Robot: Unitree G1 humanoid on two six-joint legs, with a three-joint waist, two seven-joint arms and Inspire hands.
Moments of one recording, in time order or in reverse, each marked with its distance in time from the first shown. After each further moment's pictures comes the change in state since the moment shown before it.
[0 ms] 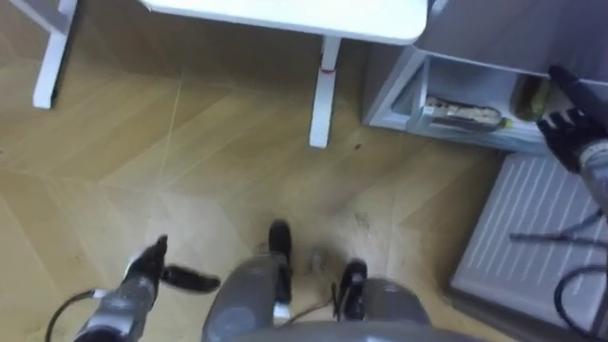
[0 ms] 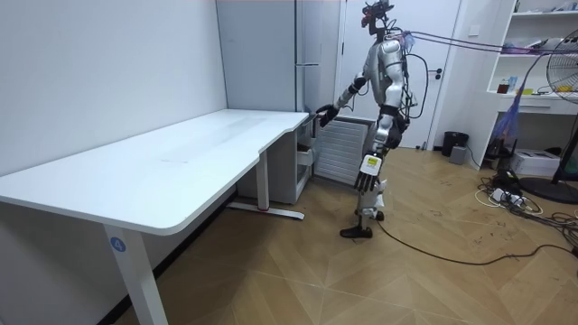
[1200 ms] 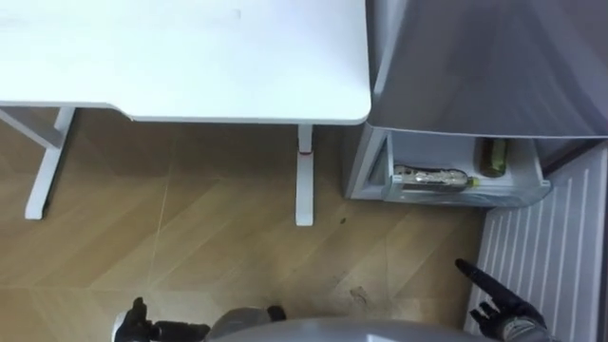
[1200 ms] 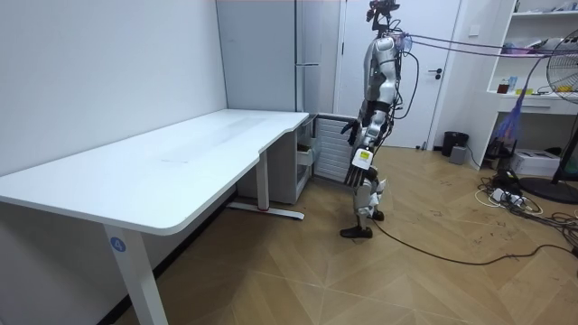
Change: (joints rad) left arm 0.212 -0.129 0.239 -0.008 0.036 -0.034 0.134; right arm 0.526 0.342 -0.097 -0.036 -0.328 -0.056 -0.053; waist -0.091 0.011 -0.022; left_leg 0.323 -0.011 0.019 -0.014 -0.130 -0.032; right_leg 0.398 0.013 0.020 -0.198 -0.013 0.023
